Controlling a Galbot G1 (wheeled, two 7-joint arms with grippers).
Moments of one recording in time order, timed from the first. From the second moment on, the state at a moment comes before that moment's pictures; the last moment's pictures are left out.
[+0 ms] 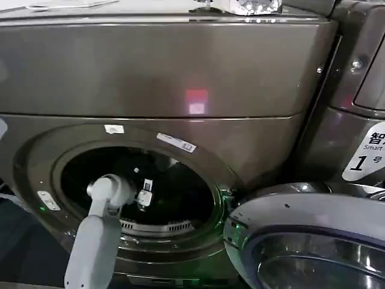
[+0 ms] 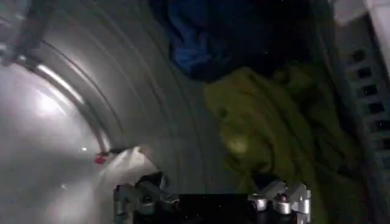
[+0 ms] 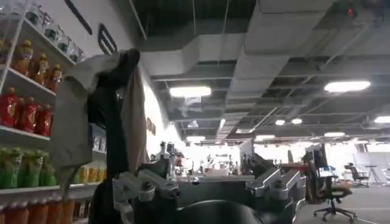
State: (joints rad) left arm 0.73 -1.38 -0.49 -1.63 1.29 -0.20 1.35; right arm -1.67 1.16 2.47 1.62 0.58 -0.20 -0.08
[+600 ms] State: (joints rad) left arm 0.69 -1.39 -0.49 -1.49 1.24 -0.12 1.34; right arm -1.67 1.17 2.46 1.64 0.58 -0.20 -0.08
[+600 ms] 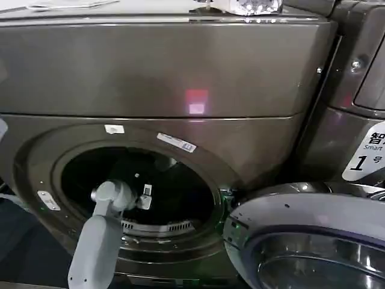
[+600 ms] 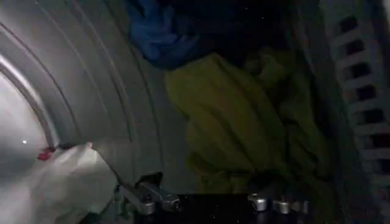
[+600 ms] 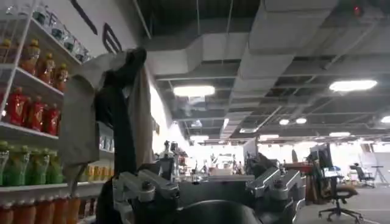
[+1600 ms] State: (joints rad) left arm 0.70 -1.38 -0.49 -1.44 1.11 -0.07 1.34; right arm -1.67 1.19 2.44 1.64 0.58 -0.19 -0.09
